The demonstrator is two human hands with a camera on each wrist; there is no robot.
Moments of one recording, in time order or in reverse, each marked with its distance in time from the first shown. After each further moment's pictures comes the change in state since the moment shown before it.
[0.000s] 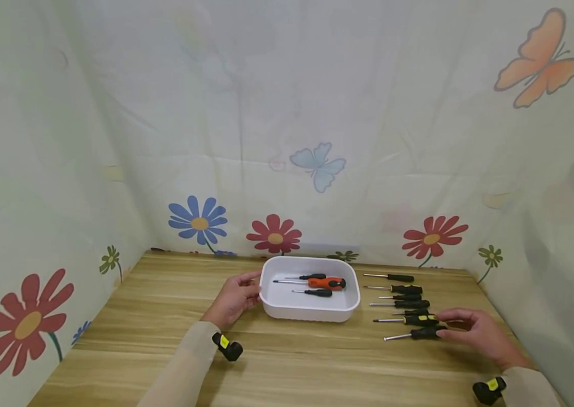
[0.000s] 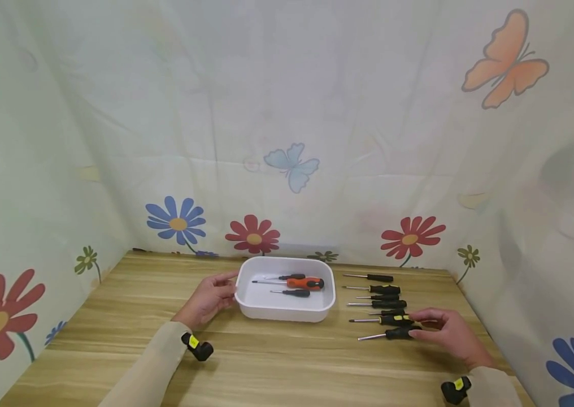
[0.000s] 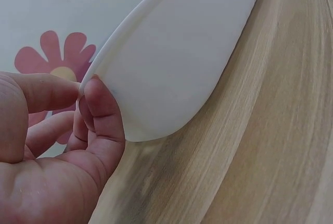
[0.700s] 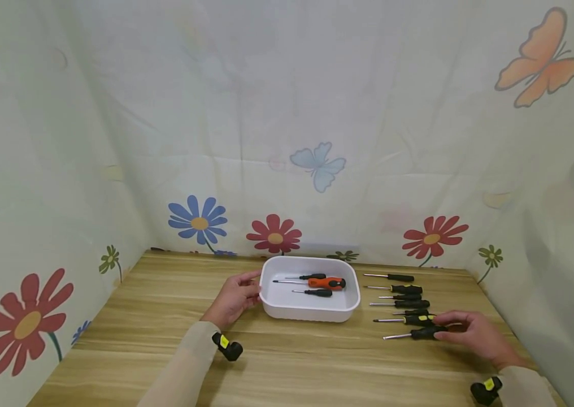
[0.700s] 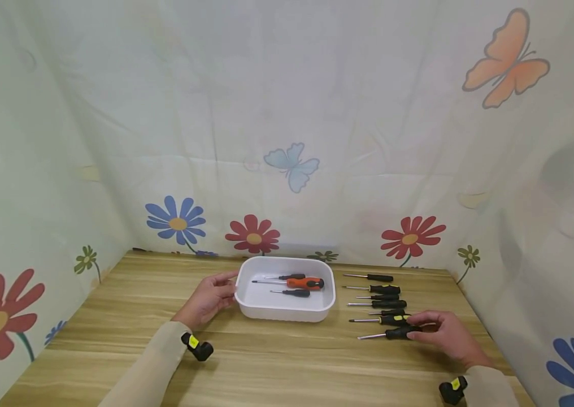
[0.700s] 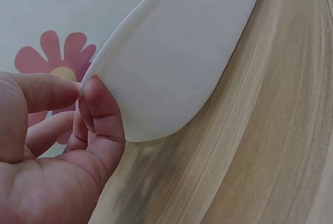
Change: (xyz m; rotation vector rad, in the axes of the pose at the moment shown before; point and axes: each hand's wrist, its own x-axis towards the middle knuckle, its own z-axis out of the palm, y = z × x) left_hand 0.001 -0.001 0.000 0.018 -0.002 -0.008; right_hand 0.004 0.005 0.007 -0.024 -0.054 0.075
